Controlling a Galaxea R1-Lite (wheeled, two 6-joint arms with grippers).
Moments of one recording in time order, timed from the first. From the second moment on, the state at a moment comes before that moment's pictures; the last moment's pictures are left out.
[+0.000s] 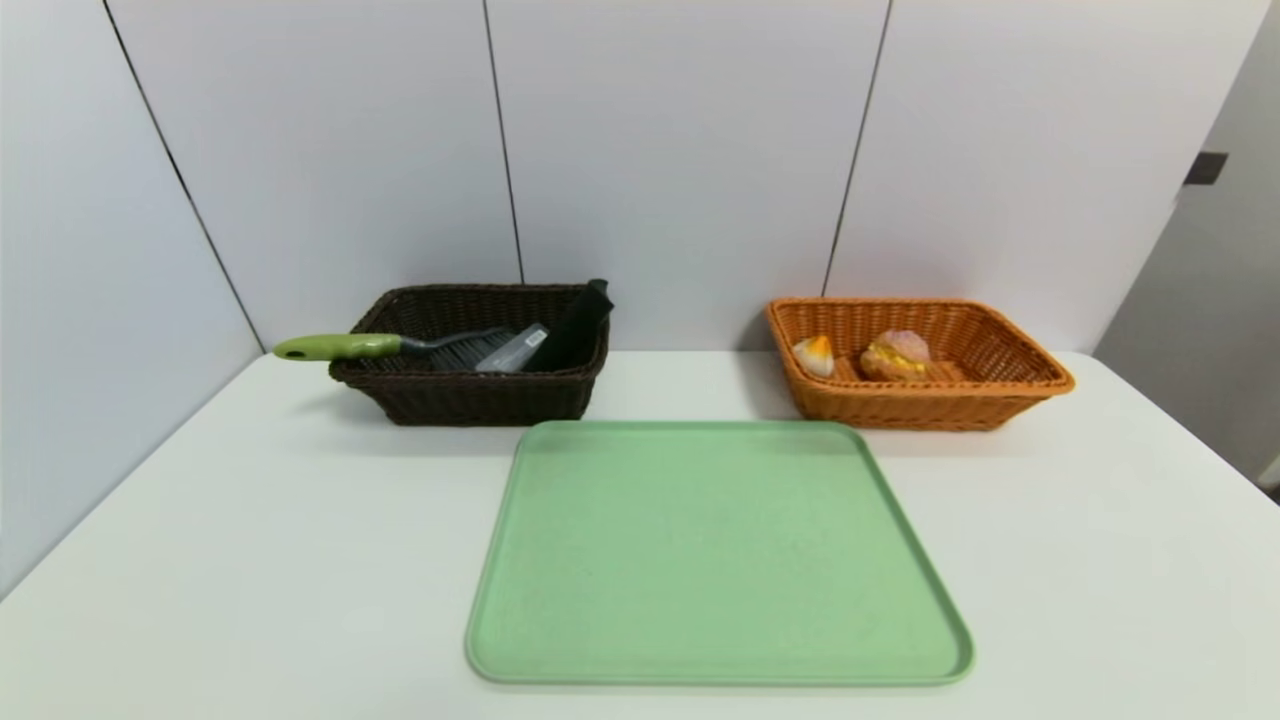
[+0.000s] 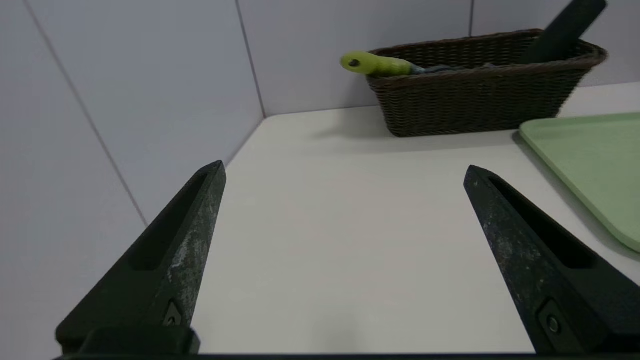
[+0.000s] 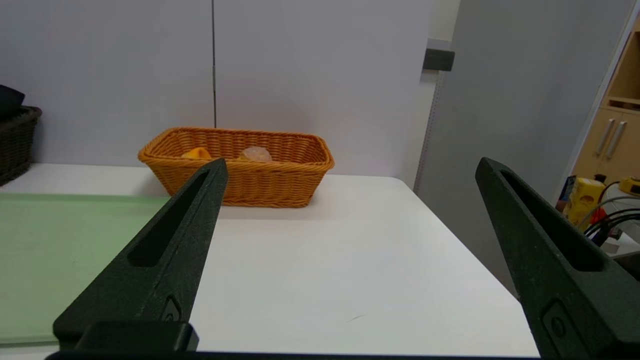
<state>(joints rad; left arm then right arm) -0.02 0.00 -0.01 -0.23 0.12 0.14 0.00 0.00 -0.06 -0.29 -0.14 -0.15</state>
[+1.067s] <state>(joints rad) -0.02 0.00 0.00 -0.03 0.00 0.06 0.00 0.00 0.00 0.00 0.02 -0.10</state>
